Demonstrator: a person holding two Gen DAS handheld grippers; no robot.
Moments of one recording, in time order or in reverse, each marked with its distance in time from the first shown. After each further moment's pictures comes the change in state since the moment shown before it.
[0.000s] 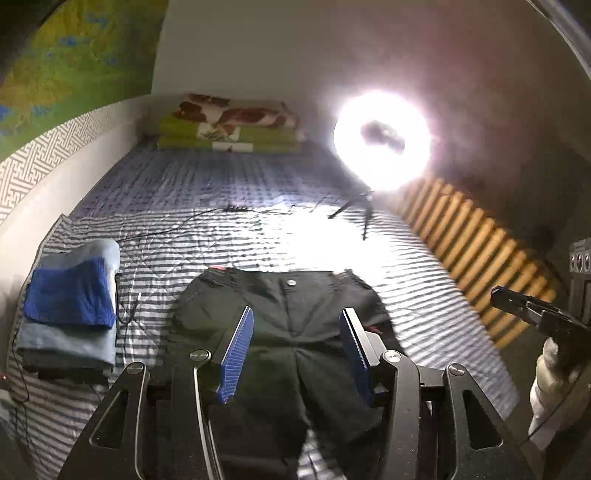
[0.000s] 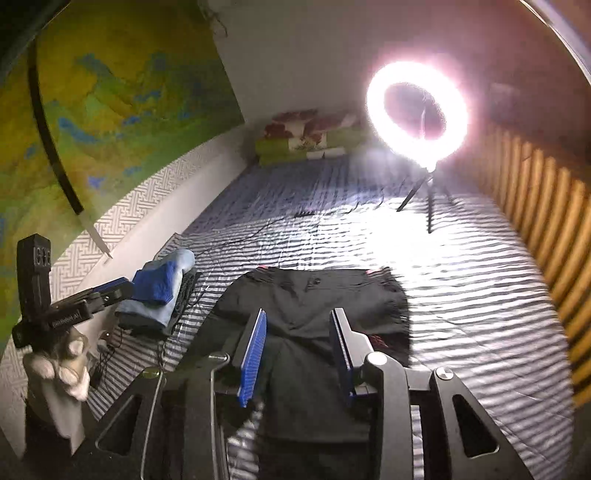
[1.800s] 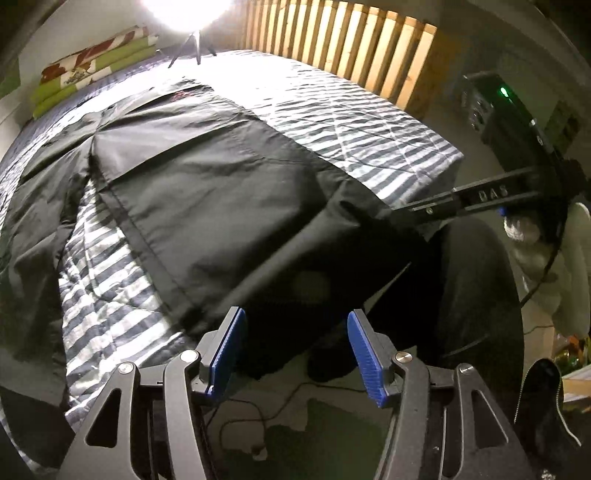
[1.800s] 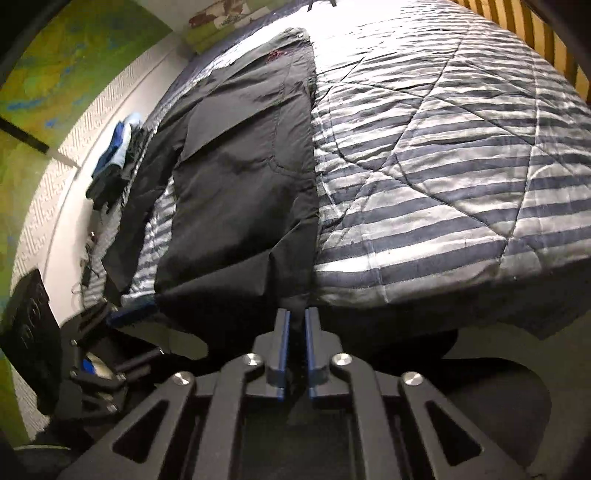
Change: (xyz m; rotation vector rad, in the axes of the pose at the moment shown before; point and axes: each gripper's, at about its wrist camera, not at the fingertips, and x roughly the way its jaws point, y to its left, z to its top) left arm 0.014 -0.212 -0.378 0.385 0.368 -0.237; right arm -0.054 -0.108 -0.348 0.318 0.442 0.058
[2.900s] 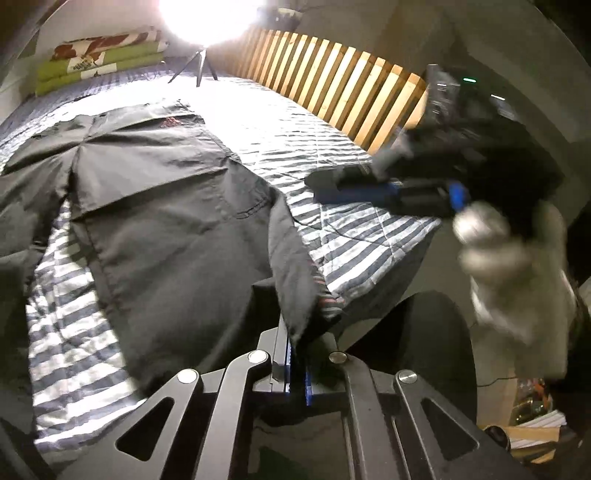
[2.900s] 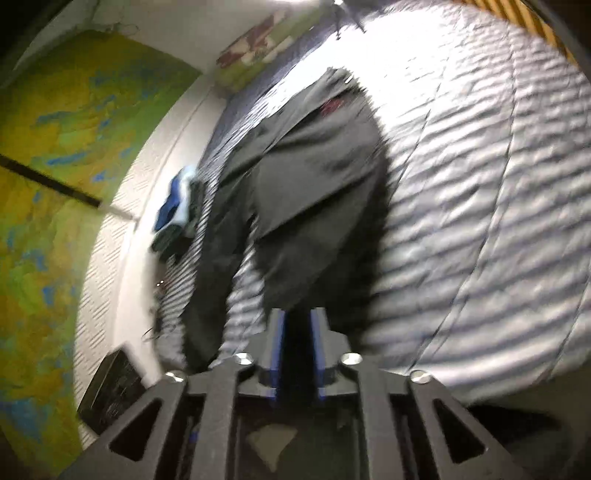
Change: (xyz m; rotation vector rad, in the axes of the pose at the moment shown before) left arm -0.007 0.008 0.035 -0.128 -0.150 -0.139; right arm -0.022 0.025 0.084 0.085 -0.107 0.234
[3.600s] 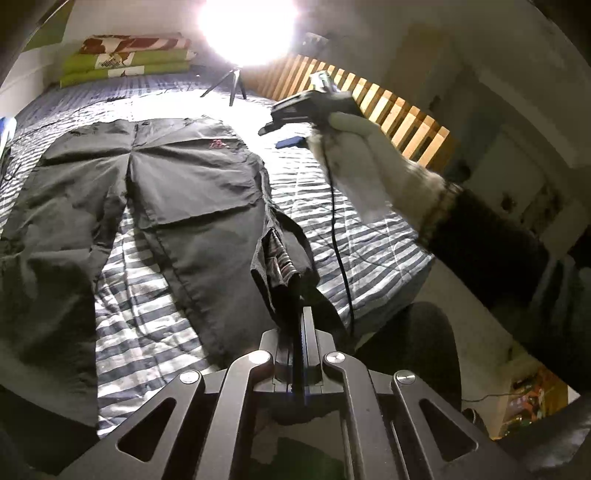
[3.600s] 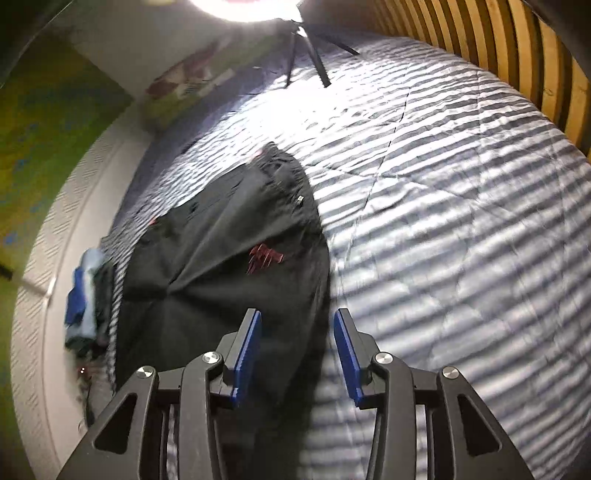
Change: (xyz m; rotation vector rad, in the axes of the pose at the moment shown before) left arm -0.080 0.054 0.007 -0.080 -0.059 -0.005; right arm 0.106 -0.015 0.218 0.017 -0.104 -0.309
